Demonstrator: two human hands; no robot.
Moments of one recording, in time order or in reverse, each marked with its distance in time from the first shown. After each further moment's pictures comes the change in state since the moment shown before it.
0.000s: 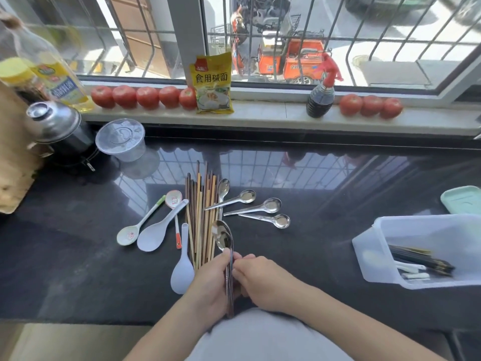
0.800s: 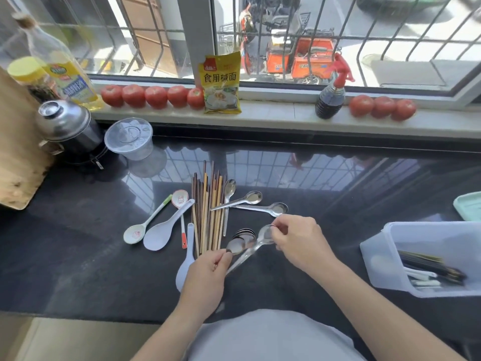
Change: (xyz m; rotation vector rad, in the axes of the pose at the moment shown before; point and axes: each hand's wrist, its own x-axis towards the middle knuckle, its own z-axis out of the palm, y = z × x) left_hand -0.006 0.010 -0.031 1.083 0.241 0.696; right_hand 0.006 0.041 -0.051 0.219 0.591 0.312
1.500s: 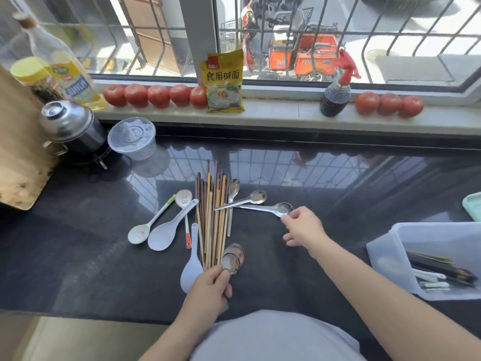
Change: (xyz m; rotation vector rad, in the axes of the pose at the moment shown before) left_hand -0.008 -0.025 0.005 -0.288 -0.192 -0.341; right_hand 0.055 0.024 0.018 0.421 -0.111 0.483
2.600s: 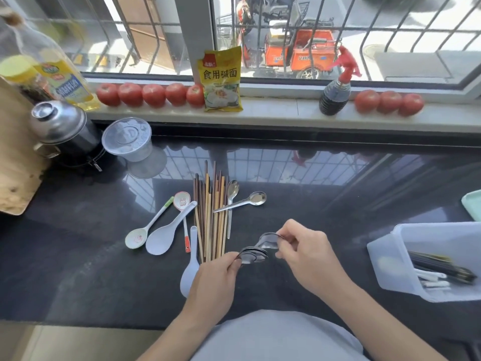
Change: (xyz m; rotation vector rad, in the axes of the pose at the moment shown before) left_hand 0.014 0.023 0.000 0.532 0.182 0.475; right_hand -0.090 0.005 -0.005 -0.221 0.023 -0.576
